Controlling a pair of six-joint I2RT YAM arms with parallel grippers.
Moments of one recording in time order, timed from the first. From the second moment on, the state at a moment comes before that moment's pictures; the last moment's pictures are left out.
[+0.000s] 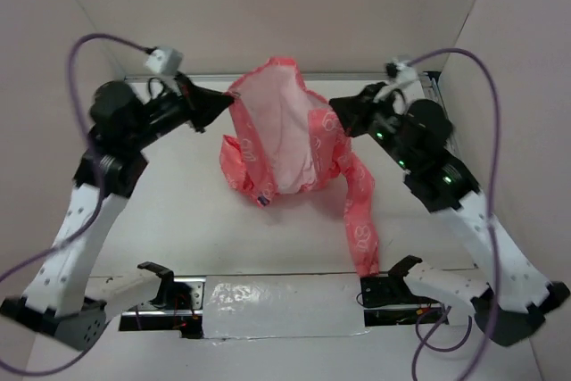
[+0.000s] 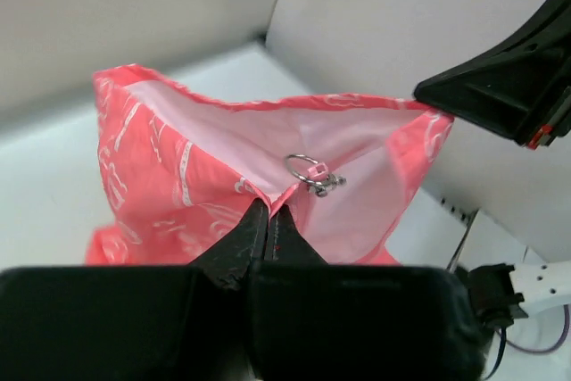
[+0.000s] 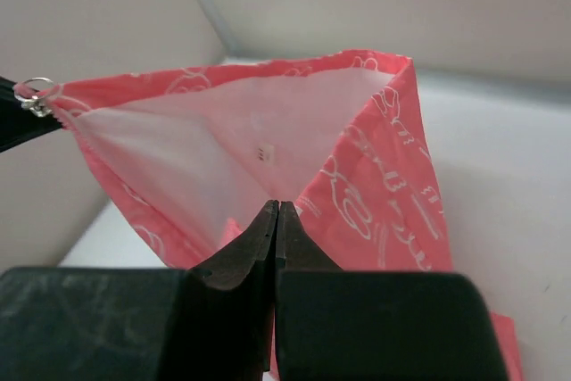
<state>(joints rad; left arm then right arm) -0.30 1.19 1.38 -0.28 0.52 -0.32 0.54 1.11 1.29 -0.28 0.00 0.35</state>
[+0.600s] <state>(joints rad) -0.30 0.99 1.77 -0.35 0.45 -0.25 0.67 0.85 1.54 -0.35 0.24 0.23</state>
